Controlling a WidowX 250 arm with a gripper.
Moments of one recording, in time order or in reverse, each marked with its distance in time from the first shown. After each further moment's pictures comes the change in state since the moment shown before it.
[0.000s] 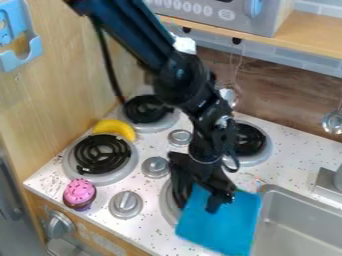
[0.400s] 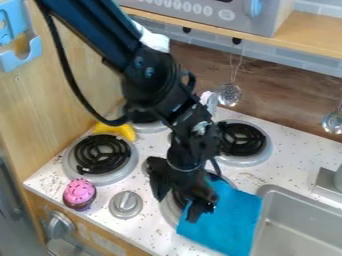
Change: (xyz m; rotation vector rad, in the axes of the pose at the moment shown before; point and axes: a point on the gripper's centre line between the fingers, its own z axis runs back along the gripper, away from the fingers) arm -0.029 0.010 0.013 0.011 0.004 -0.012
